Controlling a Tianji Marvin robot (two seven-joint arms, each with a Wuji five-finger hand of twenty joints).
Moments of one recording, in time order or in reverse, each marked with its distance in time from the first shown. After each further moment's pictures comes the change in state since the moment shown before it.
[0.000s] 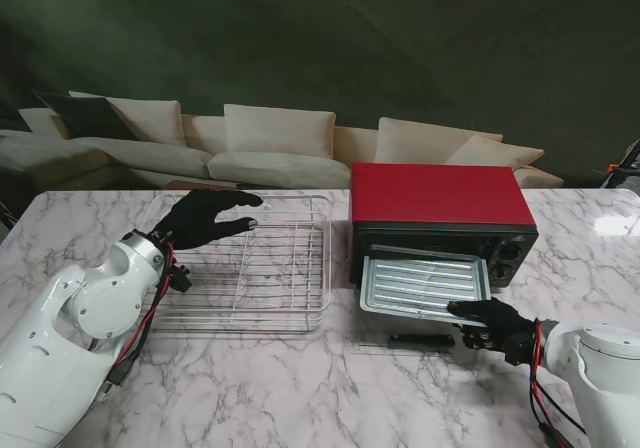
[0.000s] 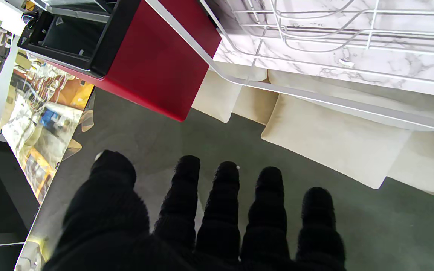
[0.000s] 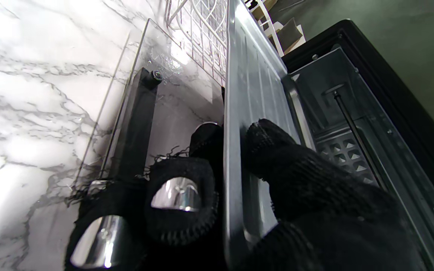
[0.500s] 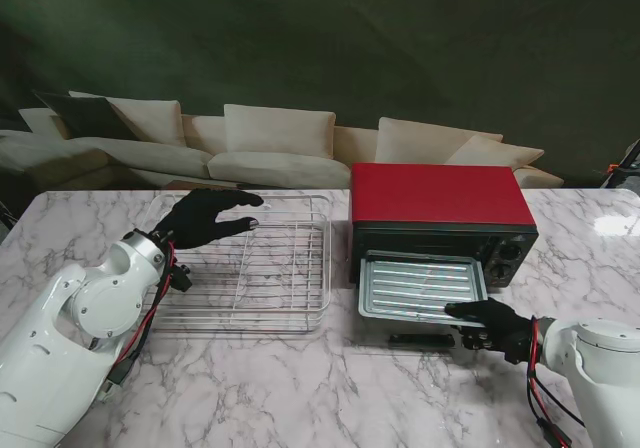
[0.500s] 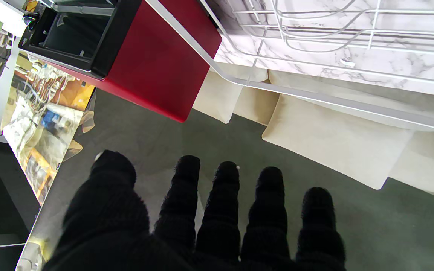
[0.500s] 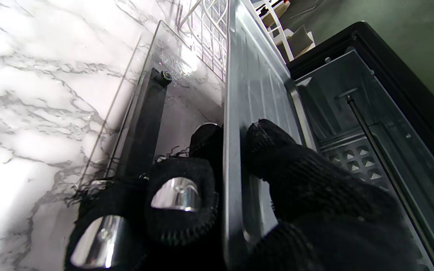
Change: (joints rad) left arm -0.005 0.001 0.004 0.002 0.000 0.000 -0.002; right arm 0.043 0.016 -0.031 0.053 -0.028 -0.003 0.050; left_hand 0.000 0.000 0.000 0.000 0.000 0.000 0.000 0.000 0.000 0.000 0.000 0.000 0.000 0.005 0.000 0.000 0.000 0.000 0.000 0.000; right_hand -0.001 0.000 -0.001 0.009 0.000 -0.001 0.000 0.021 0.000 0.000 0.001 0.010 0.000 0.000 0.000 0.000 0.000 0.000 0.000 -0.002
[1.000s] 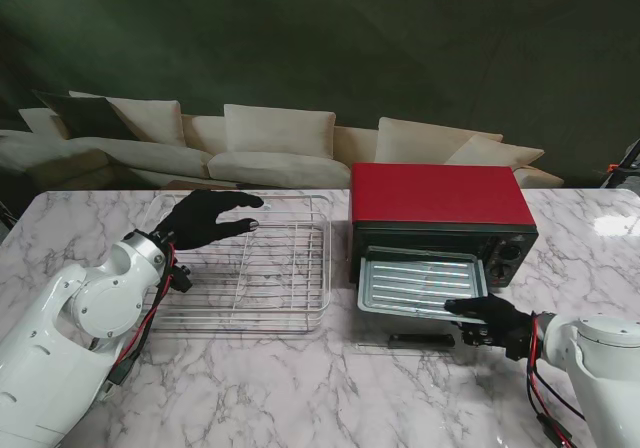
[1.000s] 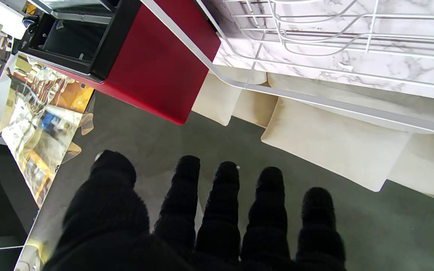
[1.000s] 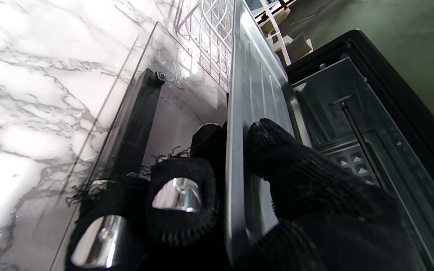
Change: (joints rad) left arm 0.000 0.001 0.001 0.000 0.001 0.004 -0.007; right arm 0.022 0.008 -0.009 0.015 -0.012 -0.022 0.026; left_hand 0.000 0.000 0.000 0.000 0.000 0.000 0.000 0.000 0.000 0.000 0.000 0.000 0.000 0.001 0.000 0.000 0.000 0.000 -0.001 0.000; right_hand -0.001 0.000 -0.010 0.000 0.000 -0.009 0.000 0.000 0.000 -0.009 0.003 0.002 0.000 -0.008 0.002 0.000 0.000 -0.008 0.000 -0.003
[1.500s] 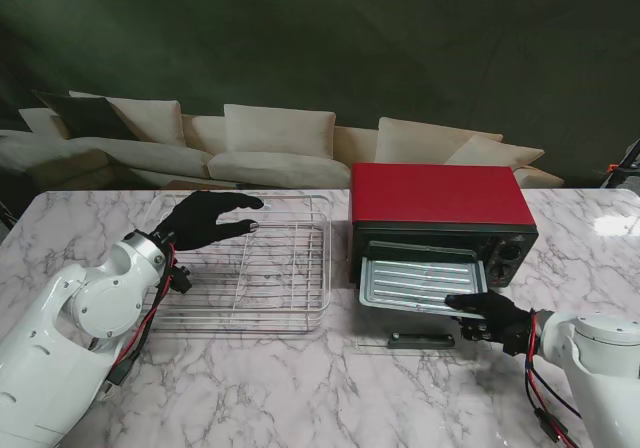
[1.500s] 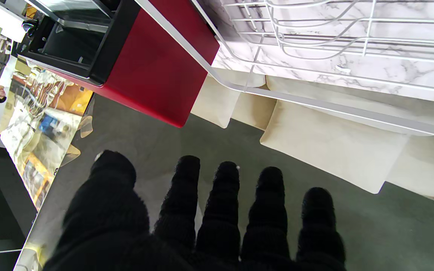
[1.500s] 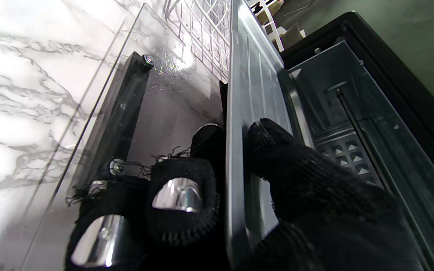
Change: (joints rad) left arm 0.000 0.002 0.000 -0.002 0.002 0.004 -0.010; right arm 0.027 -0.014 -0.005 0.041 0.012 -0.019 -0.029; left_hand 0.000 0.000 0.000 0.000 0.000 0.000 0.000 0.000 0.000 0.000 0.000 0.000 0.000 0.000 0.000 0.000 0.000 0.000 -0.001 0.000; right_hand 0.000 0.000 -0.001 0.000 0.000 -0.001 0.000 0.006 0.000 -0.001 0.002 0.011 0.000 0.000 0.000 0.000 0.000 0.000 0.000 -0.007
